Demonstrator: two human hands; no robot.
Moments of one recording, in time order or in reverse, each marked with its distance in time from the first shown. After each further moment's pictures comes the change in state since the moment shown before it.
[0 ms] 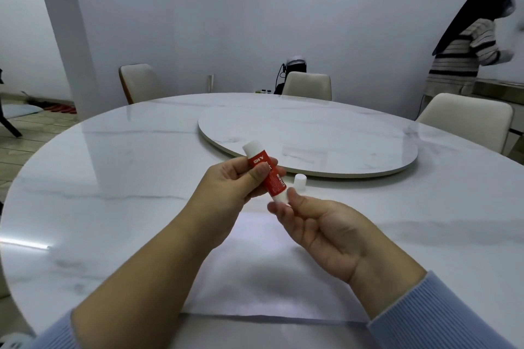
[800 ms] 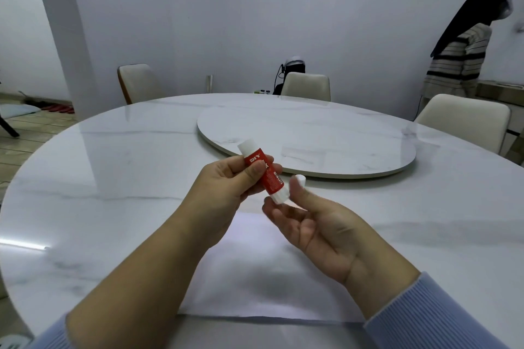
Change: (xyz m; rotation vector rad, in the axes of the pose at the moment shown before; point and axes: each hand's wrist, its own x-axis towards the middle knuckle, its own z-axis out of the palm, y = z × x) left_hand 0.000 0.006 -0.001 -0.044 0.004 -0.009; right_hand 0.000 0.001 0.006 0.036 0.015 -0.035
